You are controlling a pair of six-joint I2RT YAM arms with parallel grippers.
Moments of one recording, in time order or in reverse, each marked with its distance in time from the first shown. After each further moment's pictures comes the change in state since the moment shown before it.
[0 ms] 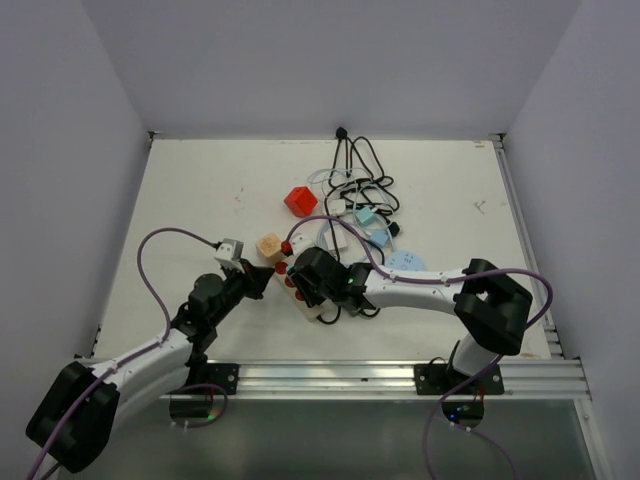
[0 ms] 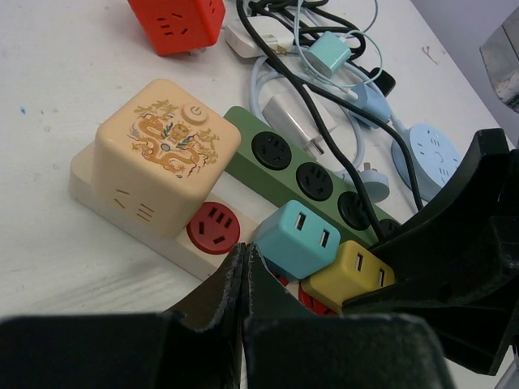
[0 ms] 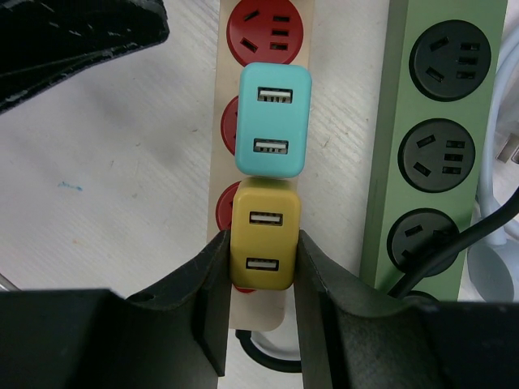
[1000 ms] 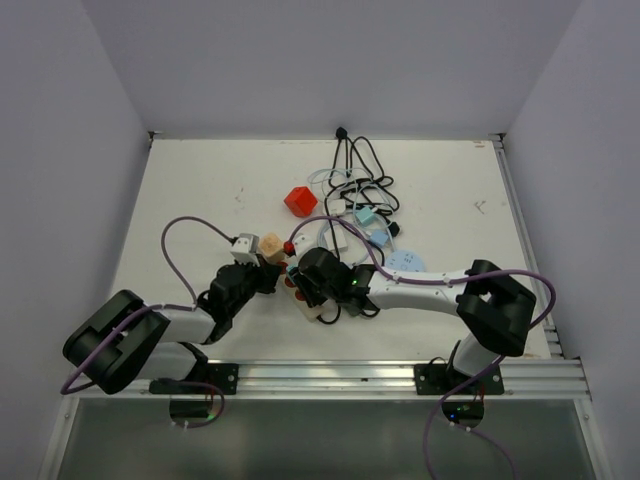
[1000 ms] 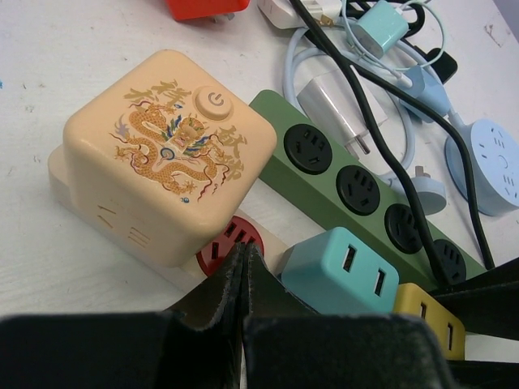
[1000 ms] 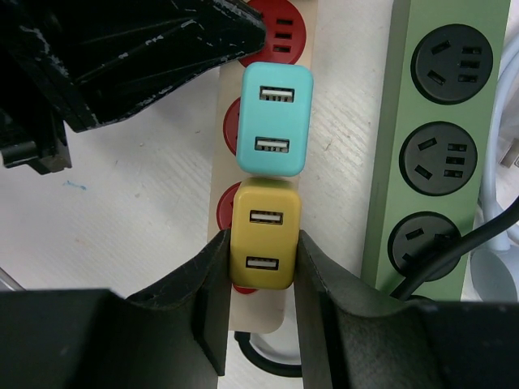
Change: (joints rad) left arm -0.070 0.485 0.062 0.330 -0.112 -0.017; right arm -0.006 -0.017 -0.039 0.051 -0.023 -0.009
